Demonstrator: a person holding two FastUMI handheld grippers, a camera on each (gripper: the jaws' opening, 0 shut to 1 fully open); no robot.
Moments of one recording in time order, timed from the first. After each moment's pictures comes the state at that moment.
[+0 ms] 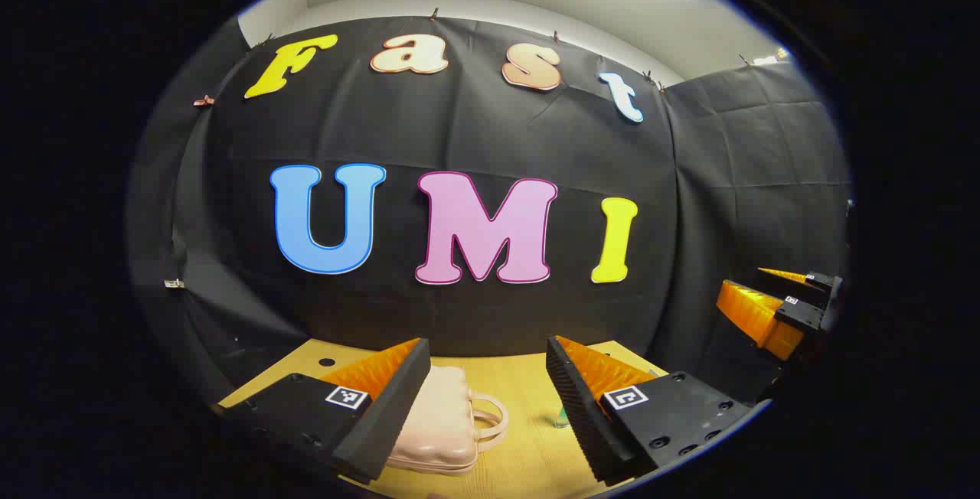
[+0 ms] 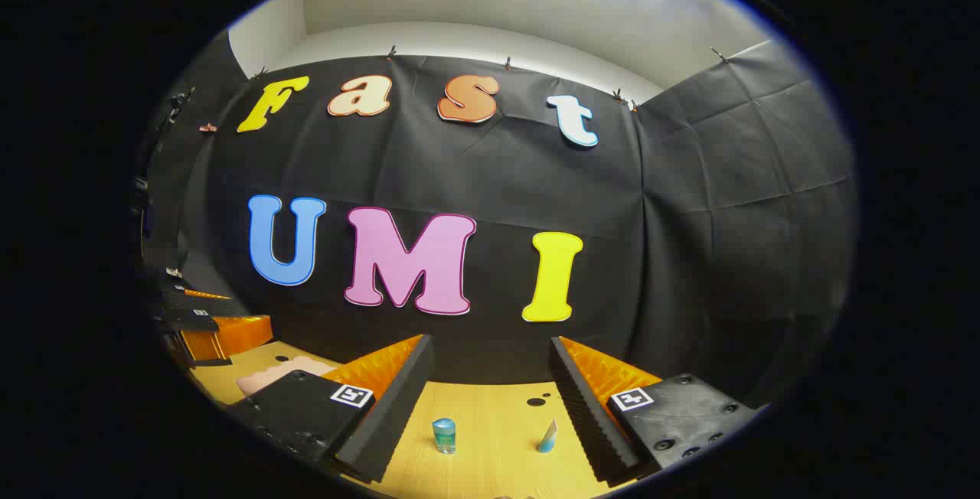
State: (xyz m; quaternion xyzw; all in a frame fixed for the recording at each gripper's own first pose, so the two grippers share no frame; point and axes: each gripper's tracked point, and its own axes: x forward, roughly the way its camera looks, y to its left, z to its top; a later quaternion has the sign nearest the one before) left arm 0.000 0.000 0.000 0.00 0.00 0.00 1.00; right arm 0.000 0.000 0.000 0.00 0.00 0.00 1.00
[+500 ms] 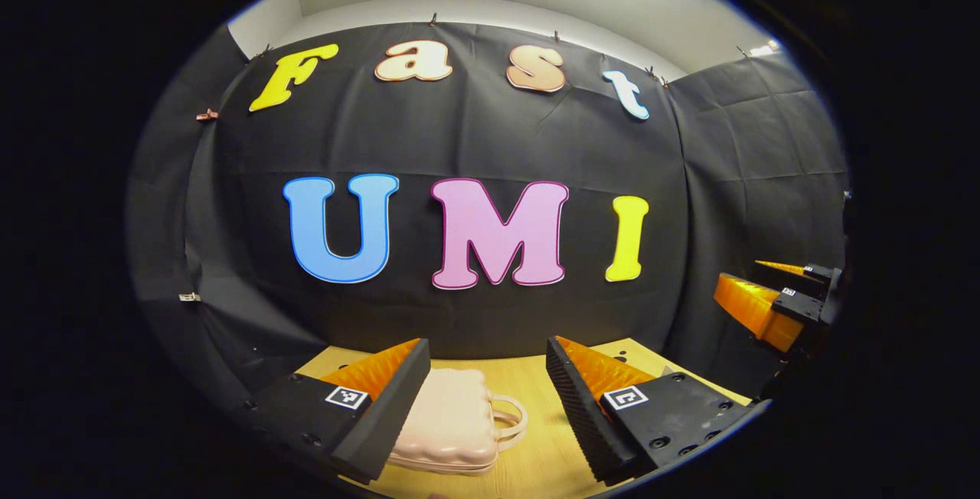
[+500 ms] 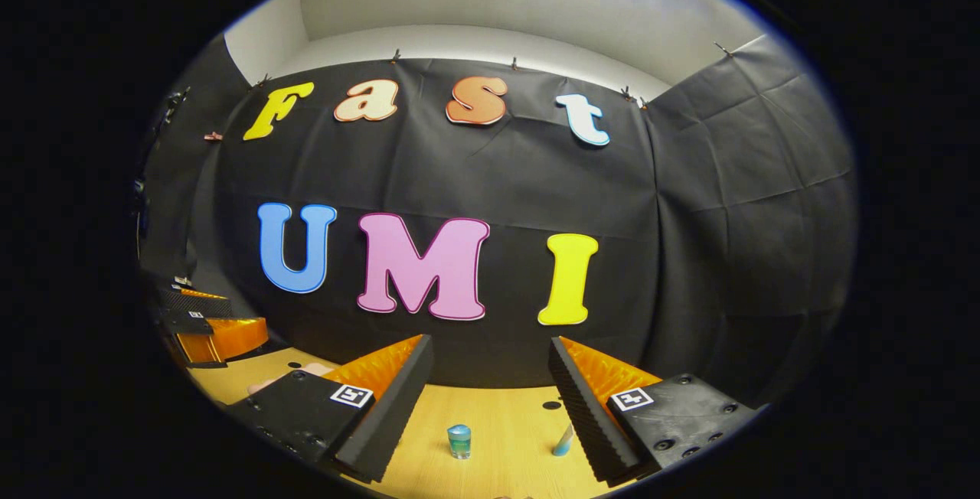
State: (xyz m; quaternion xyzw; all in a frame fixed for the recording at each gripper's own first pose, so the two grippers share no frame) left arm -0.014 0.016 0.011 0.03 0.00 0.03 1.00; right arm 0.012 0.020 0.007 0.01 -0.01 0.03 1.00
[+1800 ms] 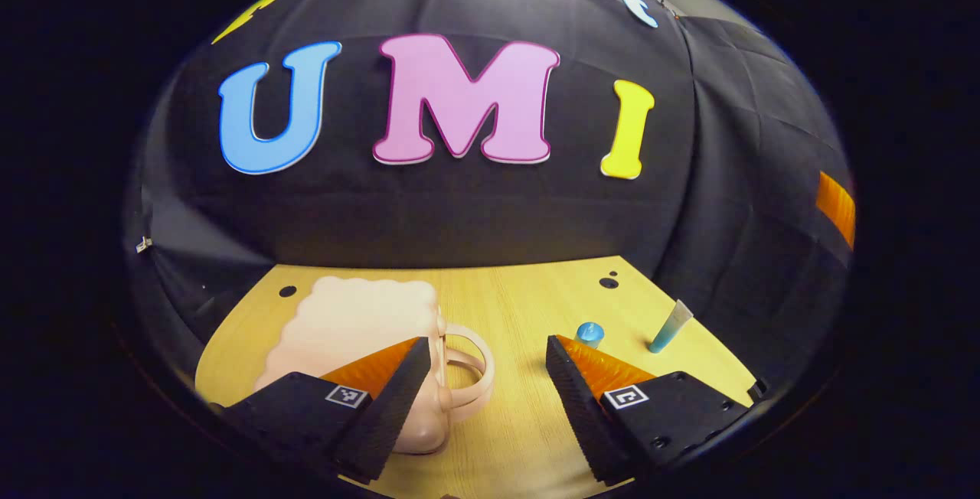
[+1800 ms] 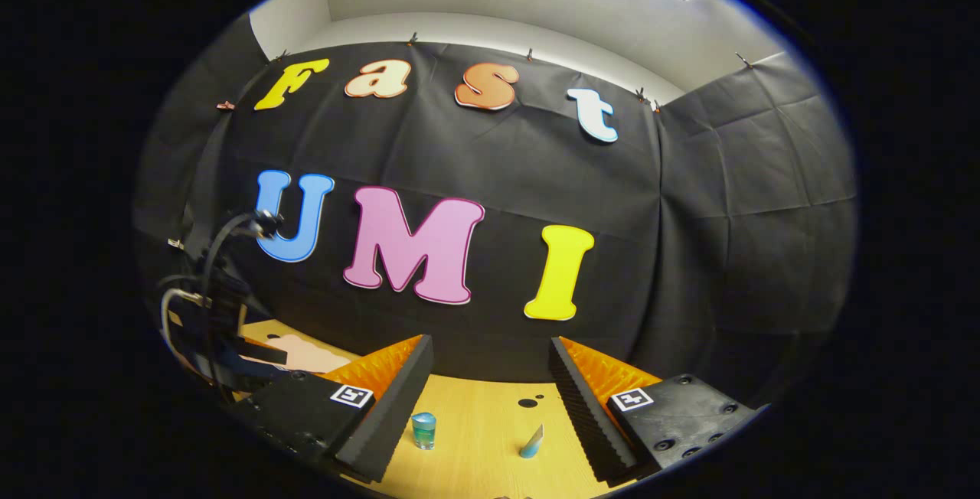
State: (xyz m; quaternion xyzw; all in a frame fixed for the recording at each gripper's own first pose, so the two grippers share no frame) left arm 0.125 -0.031 -0.182 0.00 0.23 -0.02 0.97; right arm 0.038 -0.024 -0.048 -0.04 0.03 0.03 1.00
